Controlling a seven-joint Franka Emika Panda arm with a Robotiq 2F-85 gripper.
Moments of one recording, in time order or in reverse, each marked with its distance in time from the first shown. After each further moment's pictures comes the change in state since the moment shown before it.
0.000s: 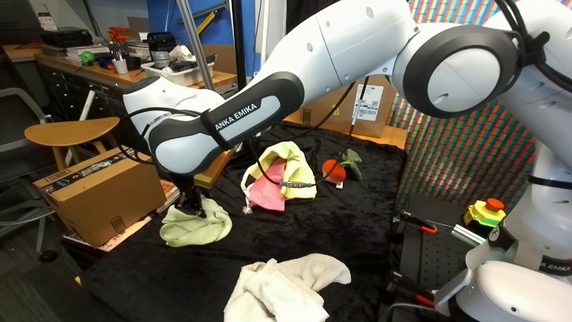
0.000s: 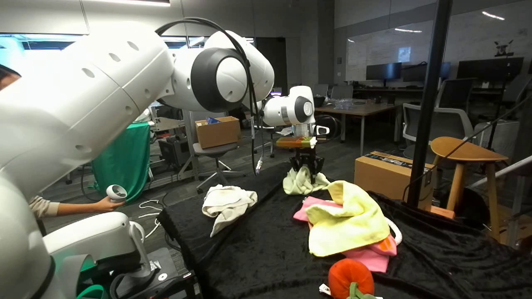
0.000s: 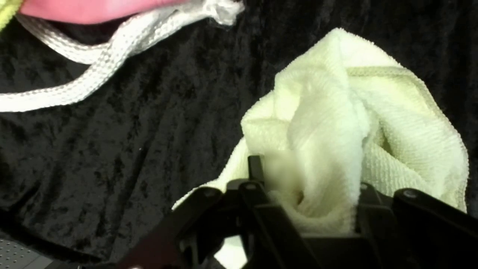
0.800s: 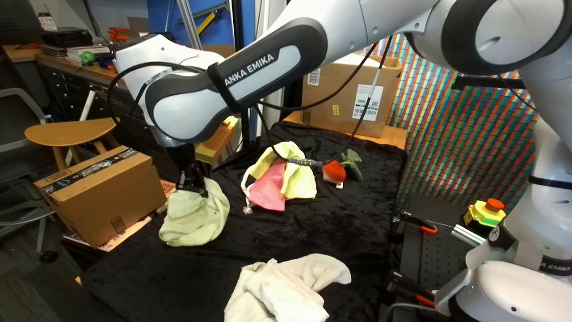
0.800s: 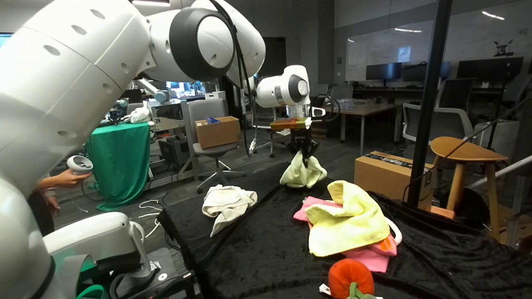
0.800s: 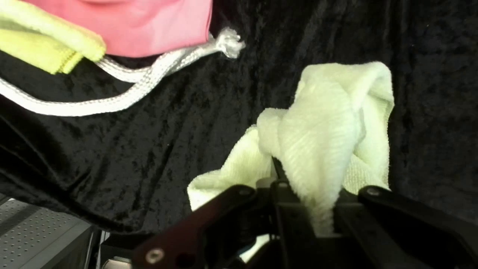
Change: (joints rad) arm -0.002 -0.195 0.014 -0.161 0.000 -0.016 0.000
